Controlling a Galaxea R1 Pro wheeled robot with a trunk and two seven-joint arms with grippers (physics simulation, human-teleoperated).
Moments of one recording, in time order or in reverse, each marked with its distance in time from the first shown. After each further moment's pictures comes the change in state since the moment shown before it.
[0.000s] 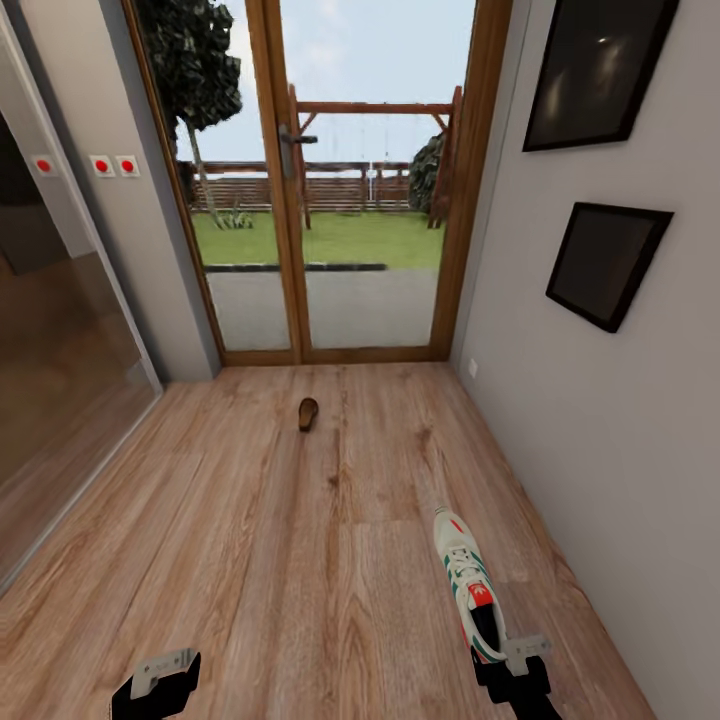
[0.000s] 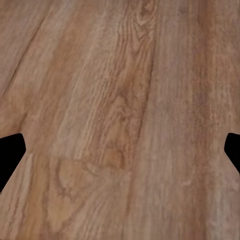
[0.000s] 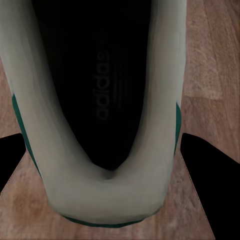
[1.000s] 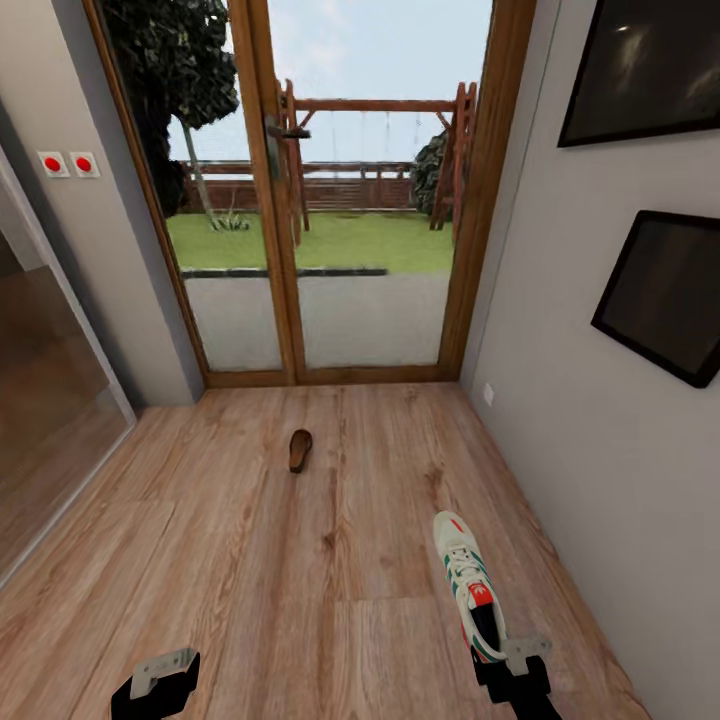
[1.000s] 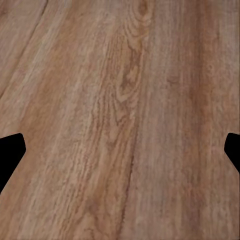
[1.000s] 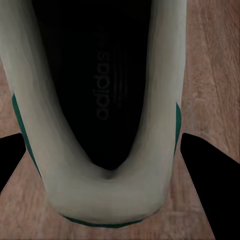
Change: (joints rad) left arm 0.000 0.001 0.000 0.000 0.000 0.000 0.000; right arm 0.000 0.000 0.000 -0.001 -0.001 -0.001 -0.001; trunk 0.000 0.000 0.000
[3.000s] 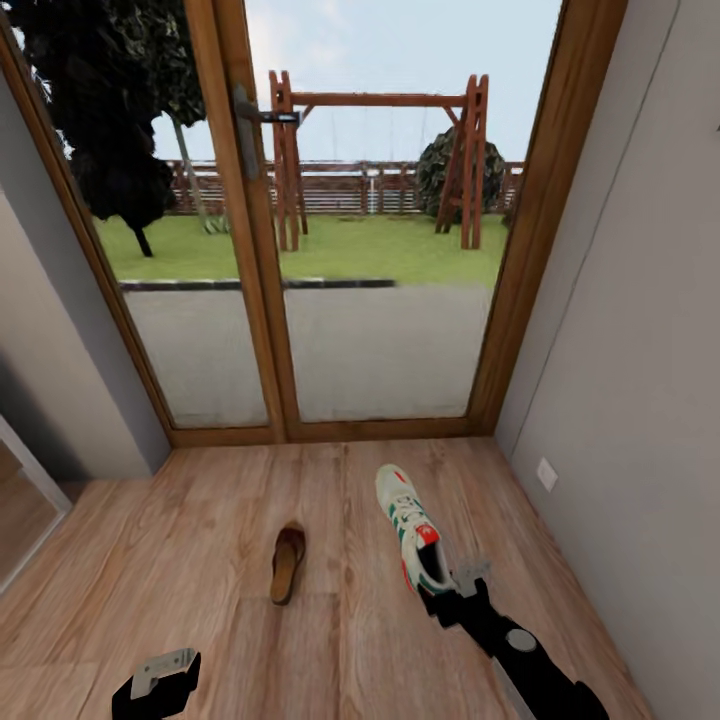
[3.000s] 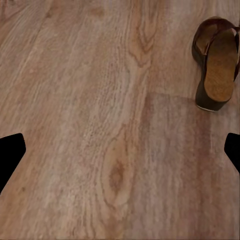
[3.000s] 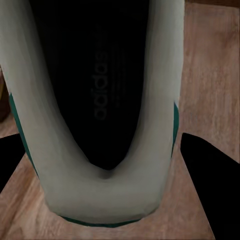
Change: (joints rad) left arm 0.000 -0.001 -0.001 0.000 0.000 0.000 0.000; right arm -0.001 0.017 0.008 -0.455 0.001 0.374 0.255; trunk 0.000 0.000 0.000
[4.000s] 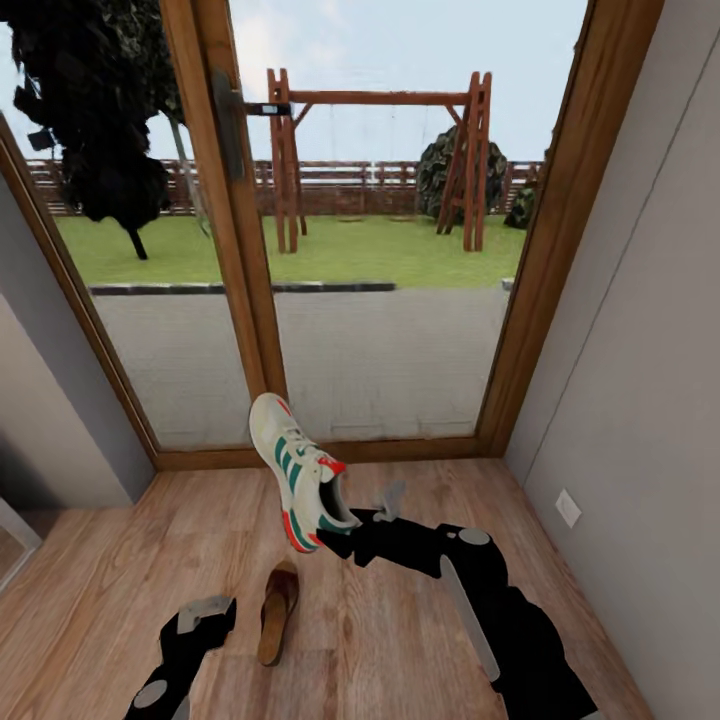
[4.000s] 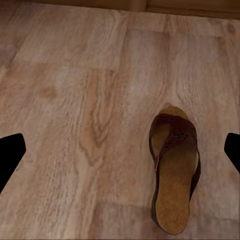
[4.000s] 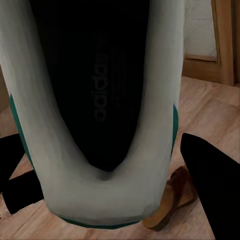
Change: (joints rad) left arm -0.125 -0.053 -0.097 -0.003 -0.002 0.021 0.066; right arm -0.008 0.170 0.002 -0.689 -0.007 0.650 0.474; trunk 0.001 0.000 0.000
